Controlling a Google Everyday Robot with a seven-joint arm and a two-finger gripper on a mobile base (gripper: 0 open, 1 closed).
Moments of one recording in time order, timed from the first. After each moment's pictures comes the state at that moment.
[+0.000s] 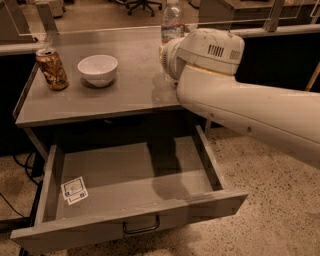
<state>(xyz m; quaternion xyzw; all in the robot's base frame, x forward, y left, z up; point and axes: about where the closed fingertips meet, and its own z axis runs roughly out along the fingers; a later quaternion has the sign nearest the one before) 0.671 -0.038 0.969 -0.09 0.80 0.03 0.59</state>
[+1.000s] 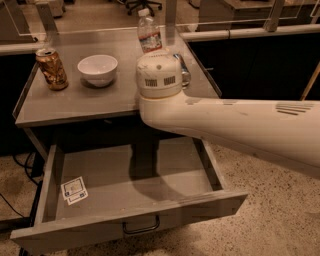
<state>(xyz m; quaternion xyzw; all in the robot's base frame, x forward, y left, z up) 0.697 0.012 0.936 -0.15 0.77 -0.07 0.62</state>
